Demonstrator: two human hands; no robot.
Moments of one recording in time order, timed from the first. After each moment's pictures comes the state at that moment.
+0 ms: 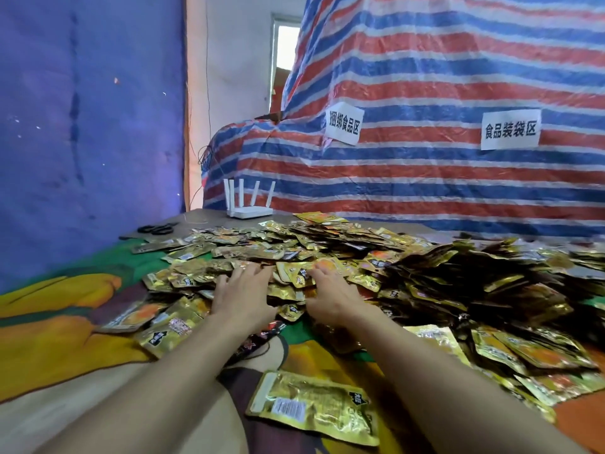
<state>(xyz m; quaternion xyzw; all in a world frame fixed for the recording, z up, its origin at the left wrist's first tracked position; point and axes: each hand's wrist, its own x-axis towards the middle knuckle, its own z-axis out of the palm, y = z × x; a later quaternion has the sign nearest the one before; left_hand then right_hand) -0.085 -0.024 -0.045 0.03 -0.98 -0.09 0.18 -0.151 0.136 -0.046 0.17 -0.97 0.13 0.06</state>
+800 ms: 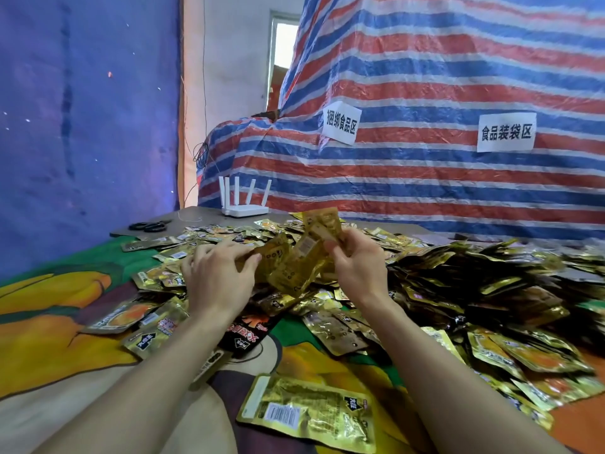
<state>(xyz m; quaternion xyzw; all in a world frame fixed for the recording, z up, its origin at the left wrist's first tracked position) -0.082 -0.036 -0.035 0.08 -0.84 -0.30 0.45 -0.126 0.164 -0.013 0.17 -0.80 0.47 0.32</state>
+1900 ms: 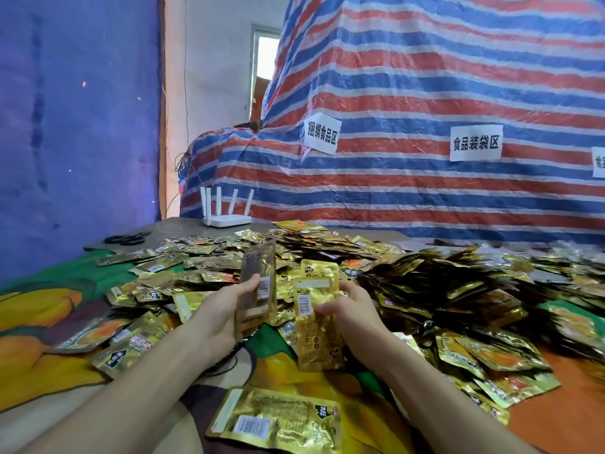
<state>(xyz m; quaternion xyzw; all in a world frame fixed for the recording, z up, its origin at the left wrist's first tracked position) -0.067 -0.002 -0.033 0.05 -0.58 -0.81 -0.02 -0.097 0.197 -0.040 0.04 -0.72 0.69 0.01</state>
